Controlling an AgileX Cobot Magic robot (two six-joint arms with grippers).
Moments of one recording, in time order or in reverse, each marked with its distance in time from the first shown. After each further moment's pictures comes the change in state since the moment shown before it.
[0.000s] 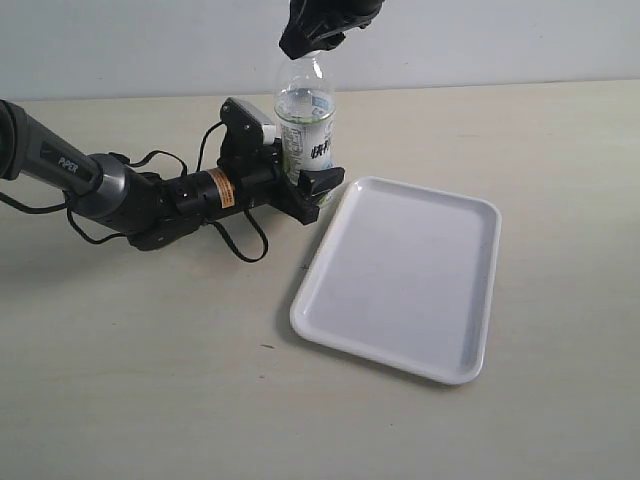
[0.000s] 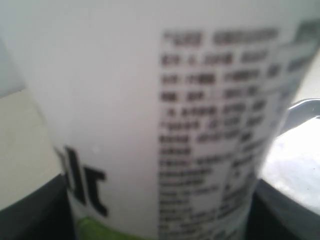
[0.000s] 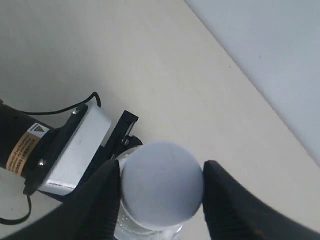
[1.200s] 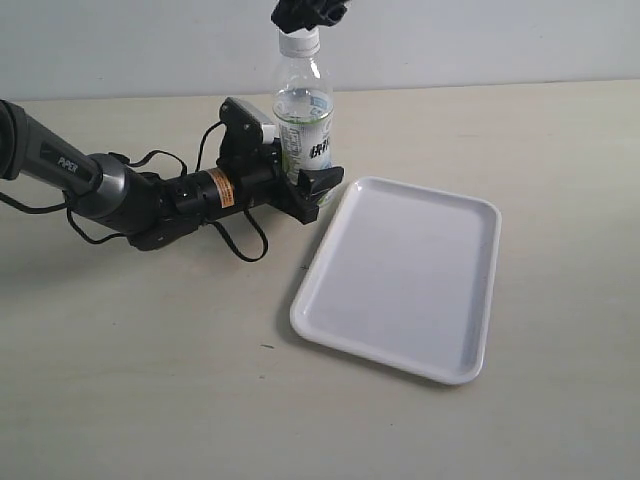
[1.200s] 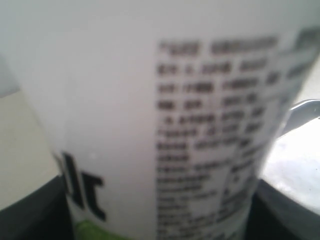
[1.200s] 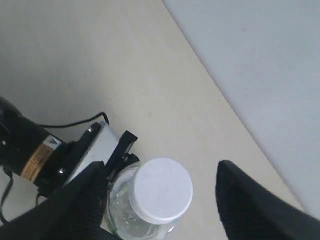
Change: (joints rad) left arm 0.000 0.000 0.000 -0.008 0.002 0.000; right arm 0.002 -0.070 -0.001 0.056 0.012 -0.126
